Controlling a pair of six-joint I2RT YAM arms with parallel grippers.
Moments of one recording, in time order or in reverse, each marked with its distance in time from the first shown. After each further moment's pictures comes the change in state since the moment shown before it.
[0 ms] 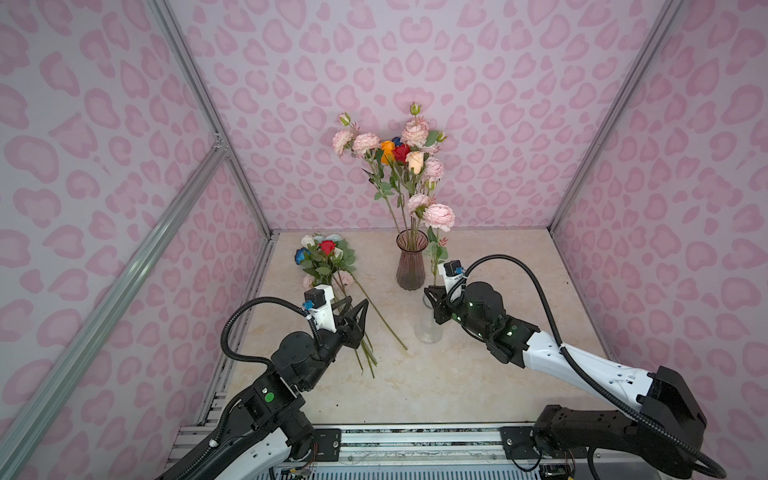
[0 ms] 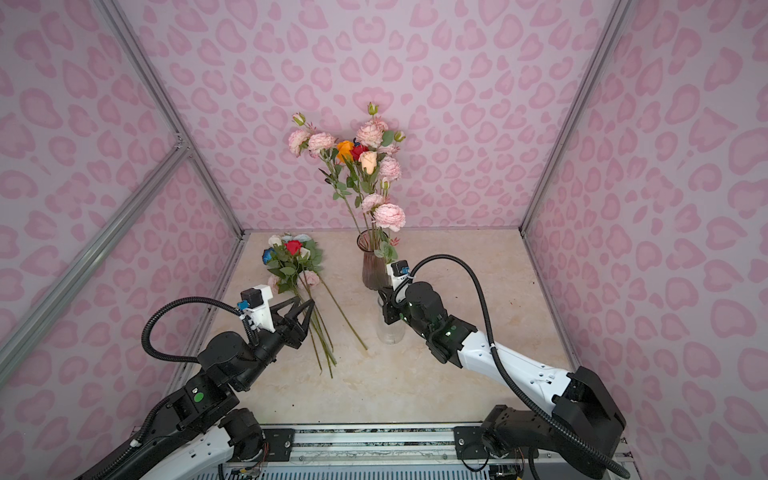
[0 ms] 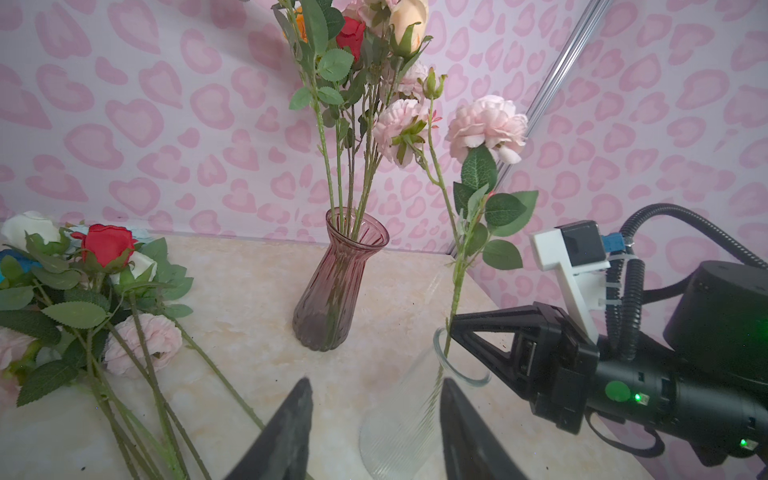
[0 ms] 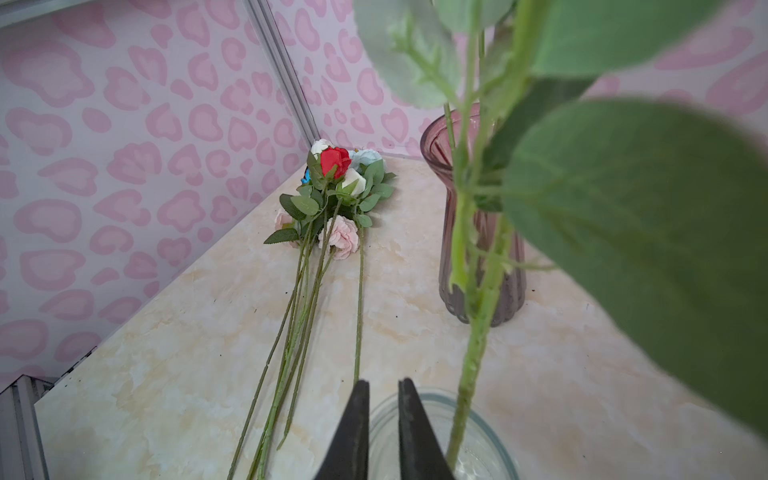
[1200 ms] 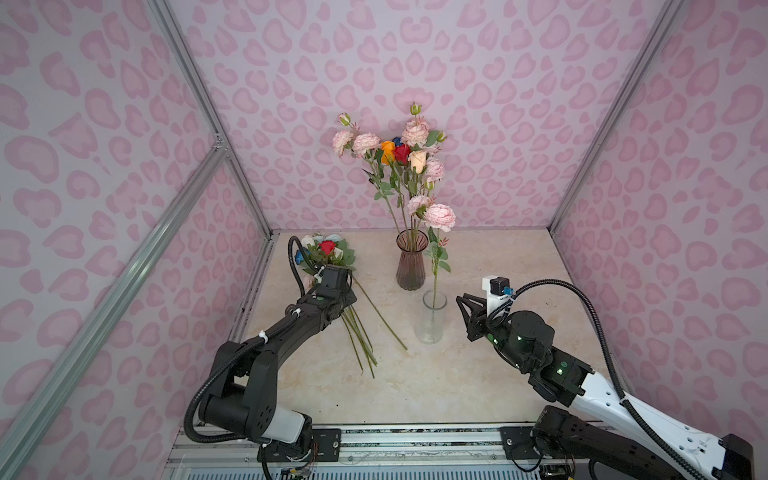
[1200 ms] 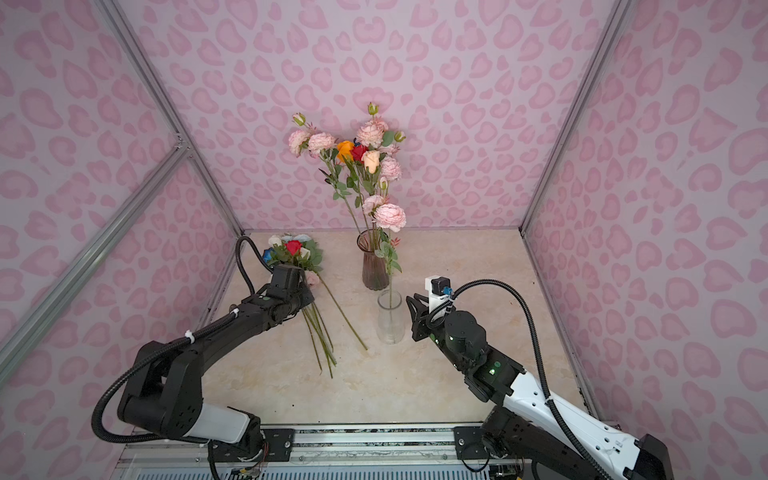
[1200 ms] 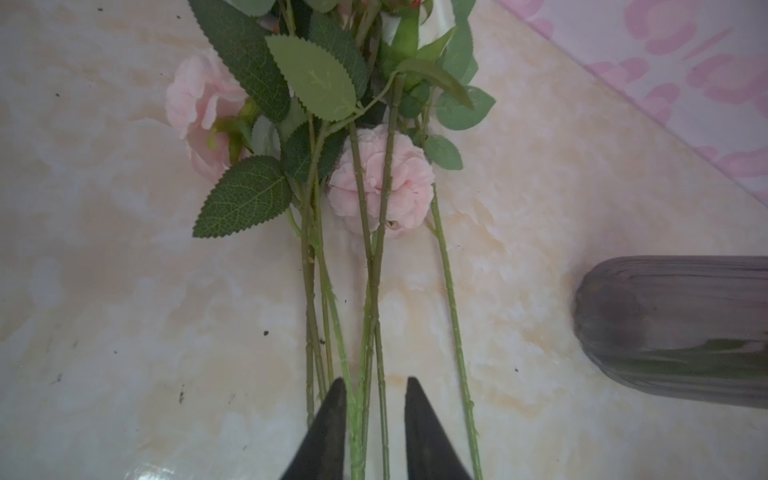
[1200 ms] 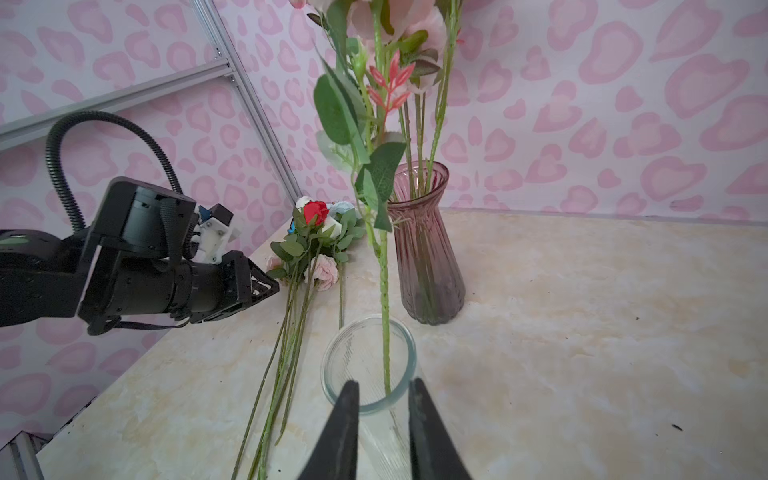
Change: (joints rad) left arm 0.477 0.986 0.345 -0.221 0.051 -0.333; right arm 0.033 -0.435 -0.193 -0.104 0.164 0.037
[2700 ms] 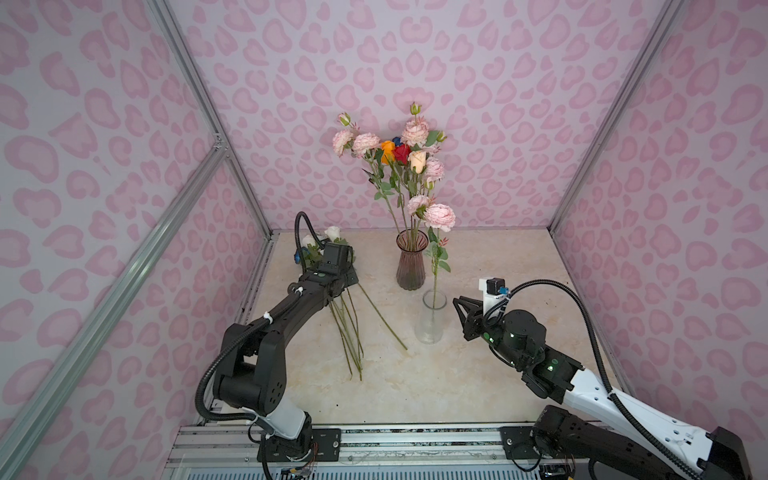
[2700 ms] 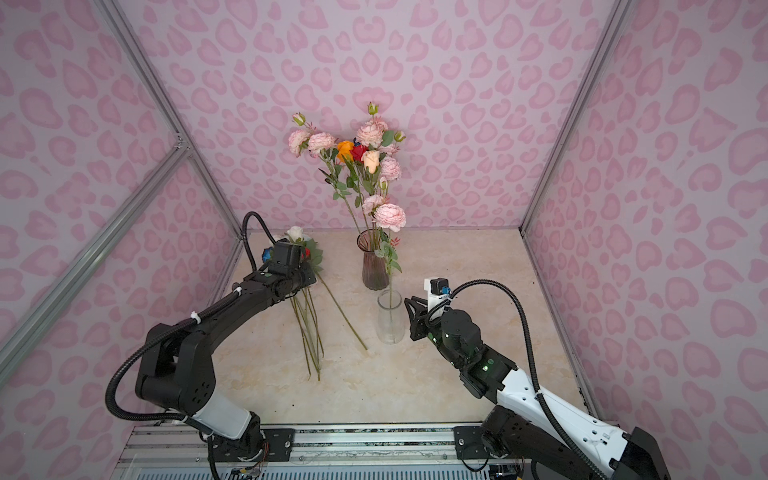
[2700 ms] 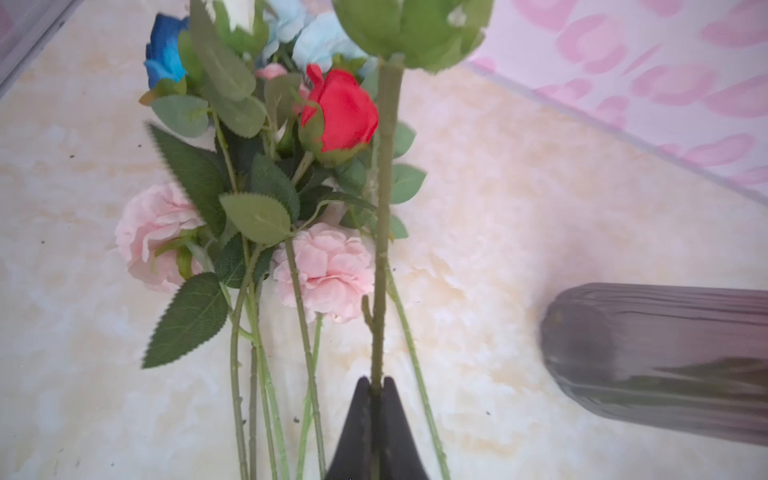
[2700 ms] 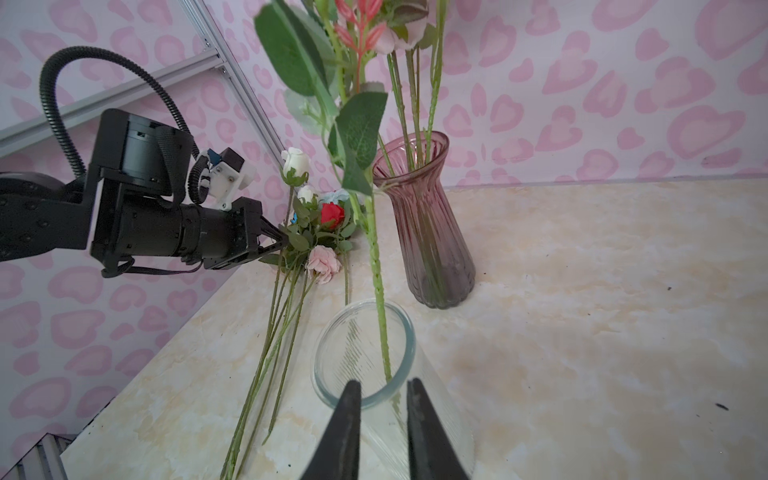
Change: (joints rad) left arm 0.014 0.014 0.212 -0.060 0.050 0.185; right arm -0.040 0.040 -0.034 0.072 -0.060 0.071
